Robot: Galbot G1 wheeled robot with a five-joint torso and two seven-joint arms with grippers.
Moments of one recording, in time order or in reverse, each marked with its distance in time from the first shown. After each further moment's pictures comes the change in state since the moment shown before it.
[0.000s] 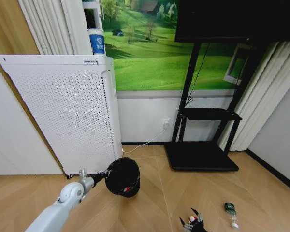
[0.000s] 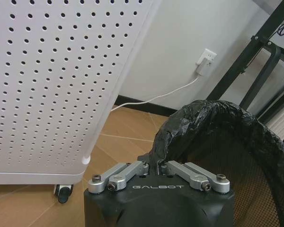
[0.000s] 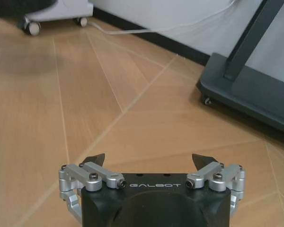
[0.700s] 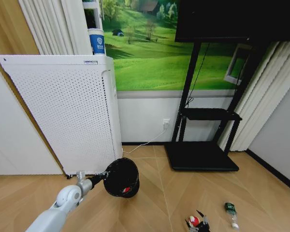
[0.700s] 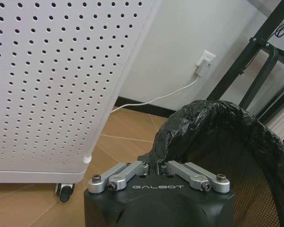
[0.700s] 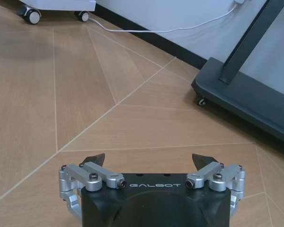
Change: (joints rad) left arm 0.040 -0.004 -0.034 -0.020 0.020 -0.008 0.016; right arm 0.016 0.024 0.024 -0.096 -0.085 0.116 0.003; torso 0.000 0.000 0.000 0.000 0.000
